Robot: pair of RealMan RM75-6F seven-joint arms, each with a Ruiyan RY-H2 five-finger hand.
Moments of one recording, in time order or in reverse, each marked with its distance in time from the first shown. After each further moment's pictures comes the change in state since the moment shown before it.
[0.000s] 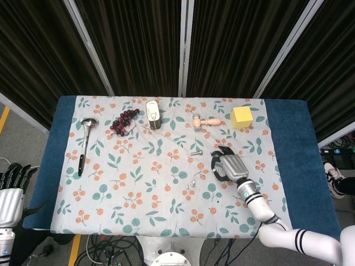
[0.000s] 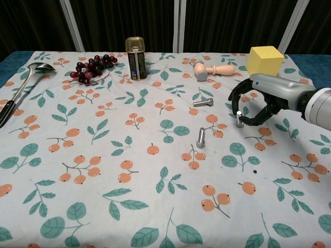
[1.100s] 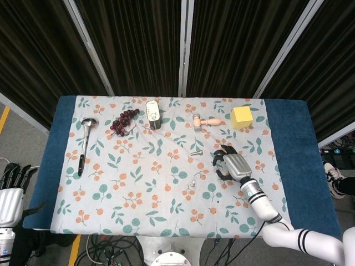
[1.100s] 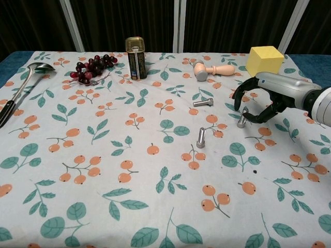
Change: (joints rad) left arm -0.001 -0.002 0.001 0.004 -0.004 -0.005 -0.003; right arm -0.011 0.015 -0.009 0.026 -0.056 0.008 0.070
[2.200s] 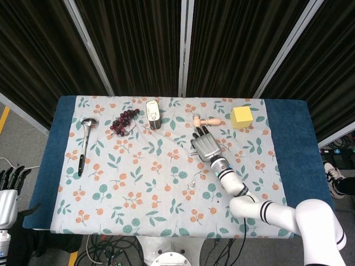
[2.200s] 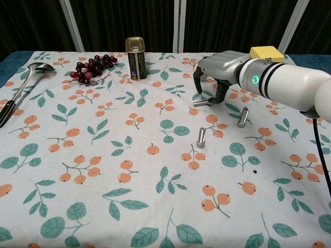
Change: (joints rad) left arm 0.017 0.019 -0.003 -0.019 -0.021 0.013 0.011; right arm 0.359 -0.195 0.039 0.270 0.282 -0.127 -0.557
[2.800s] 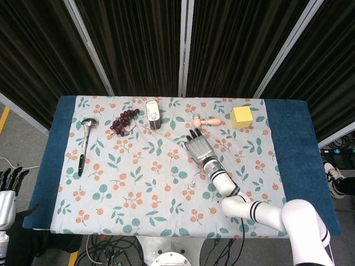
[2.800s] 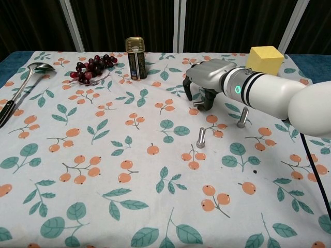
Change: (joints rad) left arm 0.008 -0.007 0.000 0.018 -0.004 0.002 -0.020; right arm 0.039 -0.091 -0.009 0.098 0.011 -0.019 -0.008
